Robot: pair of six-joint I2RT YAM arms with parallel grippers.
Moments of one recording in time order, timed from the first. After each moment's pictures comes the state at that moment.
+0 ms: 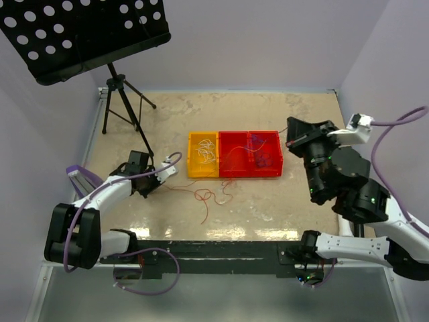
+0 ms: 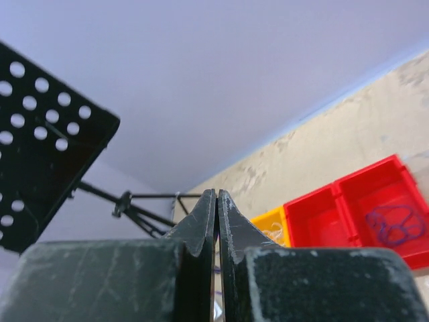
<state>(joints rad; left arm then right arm) -0.17 1.26 0.57 -0.43 0.14 0.76 1.16 0.88 1.34 -0.39 1.15 0.72</state>
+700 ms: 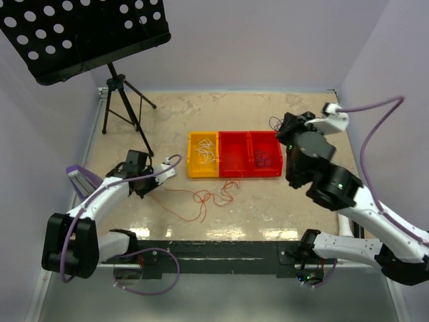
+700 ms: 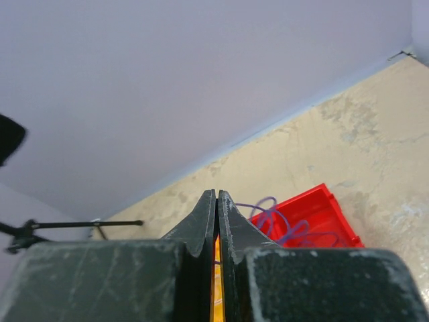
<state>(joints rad) -0.18 1.21 0.57 -0.48 0.09 0.83 1.04 0.96 1.32 -0.32 1.22 0.53</state>
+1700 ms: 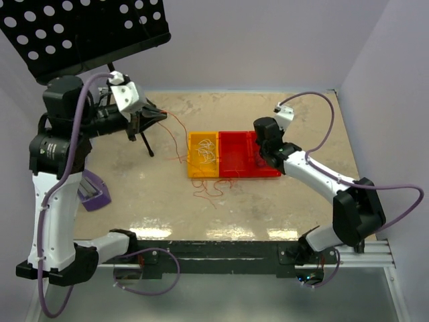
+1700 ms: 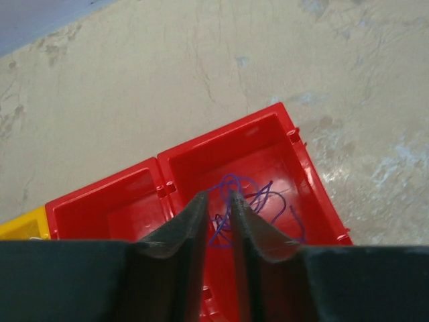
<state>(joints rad) -0.18 1.17 1.79 -0.92 0.87 0.49 0.53 1.45 1.01 -0.12 0.69 0.64</state>
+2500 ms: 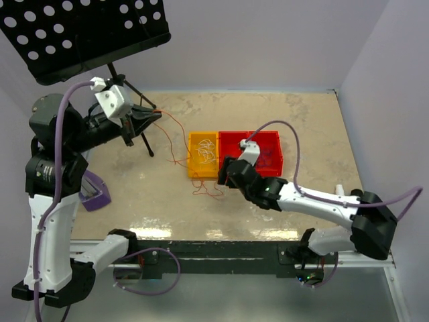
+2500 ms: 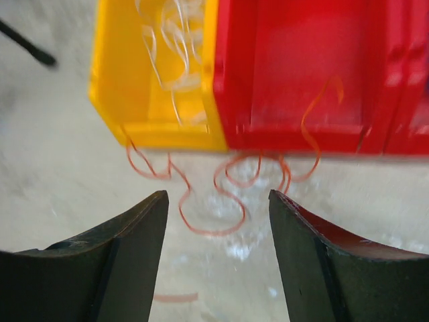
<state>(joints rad) -0.18 1.02 1.69 -0.68 0.81 0.25 0.97 1.27 0.83 -0.14 0.58 0.81</state>
